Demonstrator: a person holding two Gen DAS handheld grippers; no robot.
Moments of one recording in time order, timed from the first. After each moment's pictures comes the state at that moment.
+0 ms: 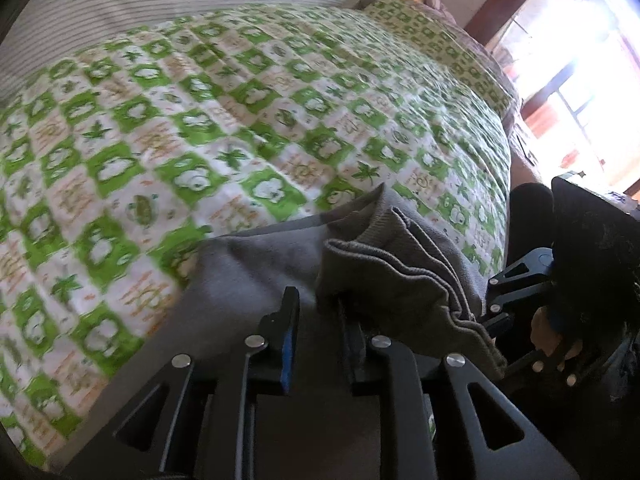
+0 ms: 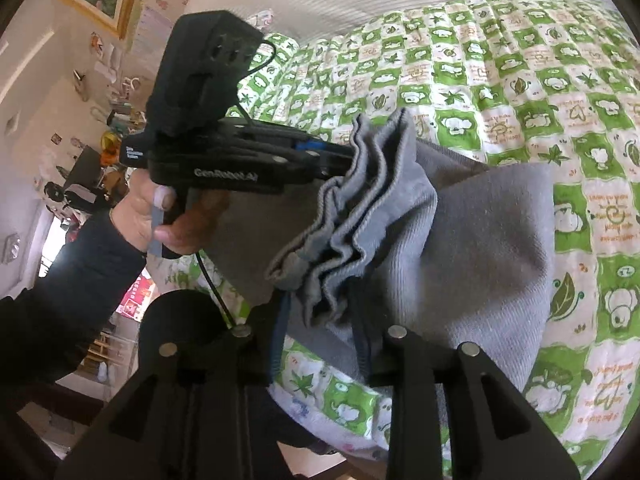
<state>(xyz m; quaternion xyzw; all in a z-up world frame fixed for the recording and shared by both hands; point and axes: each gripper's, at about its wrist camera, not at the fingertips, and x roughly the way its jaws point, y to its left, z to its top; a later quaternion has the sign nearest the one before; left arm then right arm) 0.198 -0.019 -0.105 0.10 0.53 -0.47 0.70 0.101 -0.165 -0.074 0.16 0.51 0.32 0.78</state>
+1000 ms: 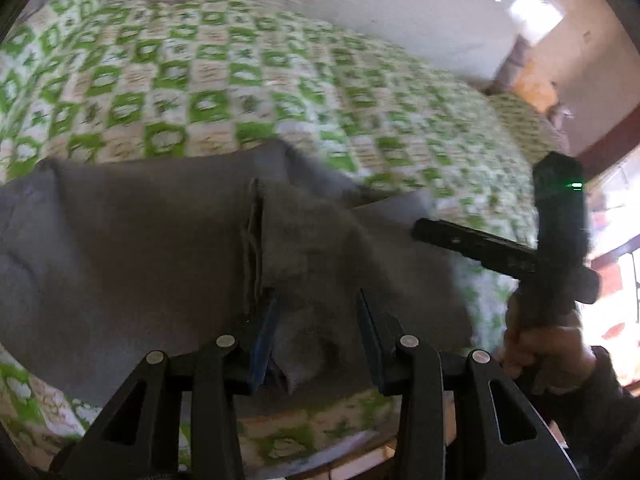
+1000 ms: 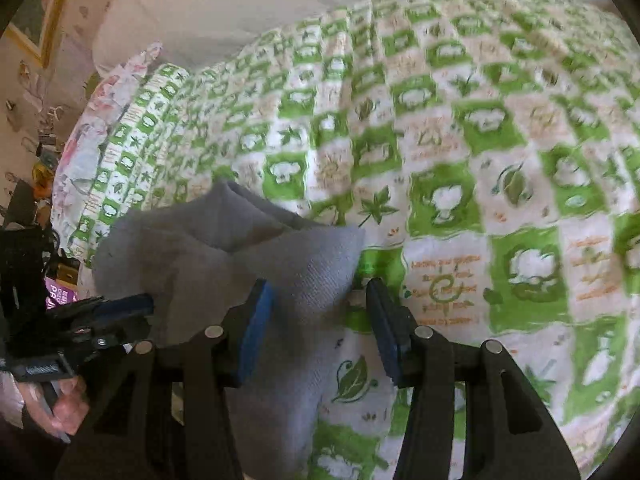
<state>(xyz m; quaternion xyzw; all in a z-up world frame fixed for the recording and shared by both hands) 0.108 0.006 -0.104 -0.07 0.55 -0.22 0.80 0.156 -0.243 -0.097 0.15 0.54 0.18 0.81</state>
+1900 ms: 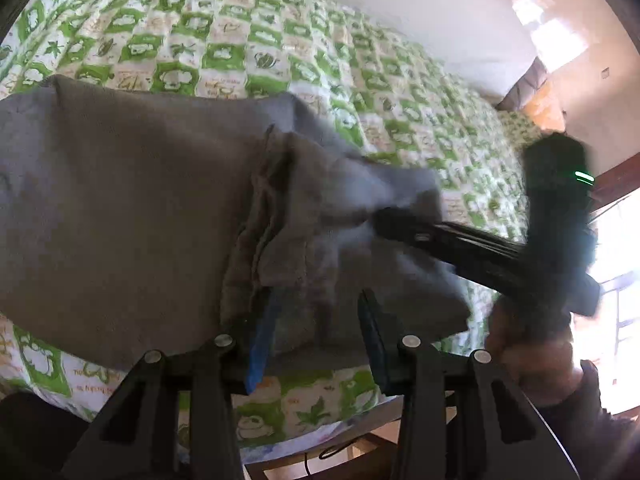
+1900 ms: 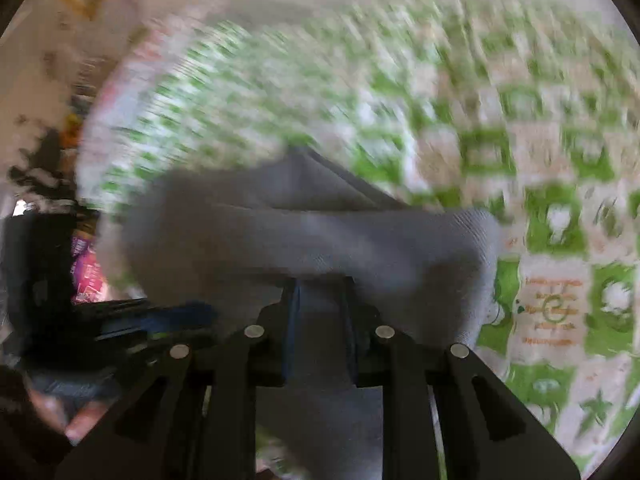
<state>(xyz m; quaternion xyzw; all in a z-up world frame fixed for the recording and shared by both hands) 0.089 0.003 -0.119 -0.14 0.57 -0.21 0.78 0.161 -0.193 -0.105 0.10 0.57 0.26 0.78</state>
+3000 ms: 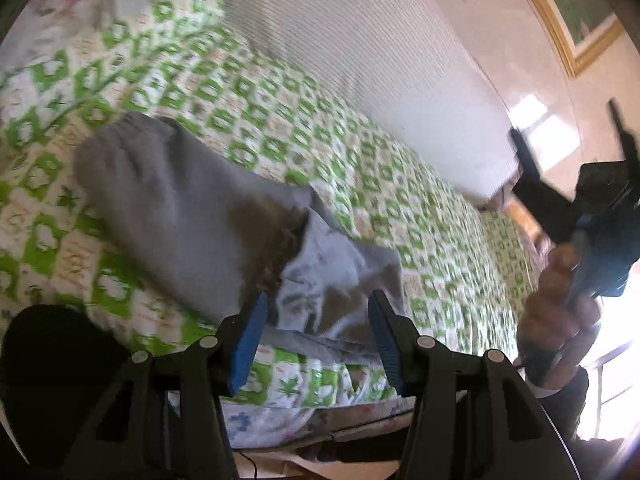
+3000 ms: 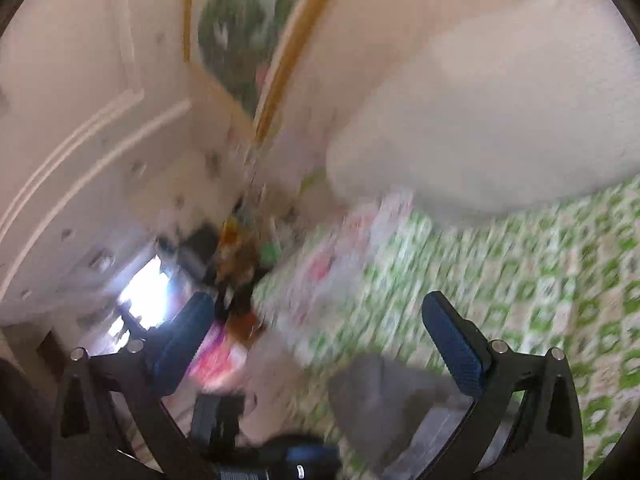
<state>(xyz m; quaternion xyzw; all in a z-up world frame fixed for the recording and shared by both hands) 0.019 0.057 -0.056 -0.26 0.44 -0.13 0.85 0.150 -0.200 0.089 0.24 0.27 0.48 0.80</state>
